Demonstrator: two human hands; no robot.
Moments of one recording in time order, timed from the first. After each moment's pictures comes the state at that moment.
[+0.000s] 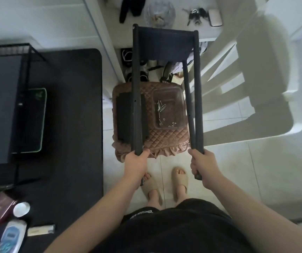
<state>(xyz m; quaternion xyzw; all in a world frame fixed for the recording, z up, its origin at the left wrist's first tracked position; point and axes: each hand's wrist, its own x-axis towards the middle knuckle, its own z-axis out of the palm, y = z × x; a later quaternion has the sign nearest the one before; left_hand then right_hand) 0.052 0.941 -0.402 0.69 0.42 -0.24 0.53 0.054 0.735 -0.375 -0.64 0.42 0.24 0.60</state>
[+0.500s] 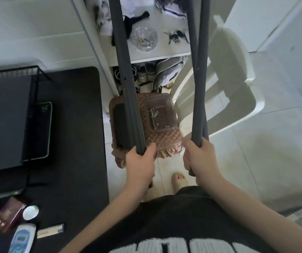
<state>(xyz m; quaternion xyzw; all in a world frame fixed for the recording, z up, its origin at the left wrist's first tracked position) -0.004 0.928 -0.292 0.68 0.27 -0.12 0.67 -0.002 0.780 -0.261 -0.67 0.32 0.08 0.67</state>
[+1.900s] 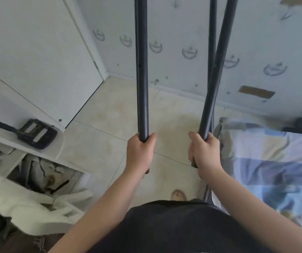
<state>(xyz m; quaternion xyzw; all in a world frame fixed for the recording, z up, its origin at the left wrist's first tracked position) 0.011 0.346 -0.249 0.77 -0.20 -0.33 0.51 -0.141 0.269 -0.248 -0.43 0.54 -0.36 0.63</state>
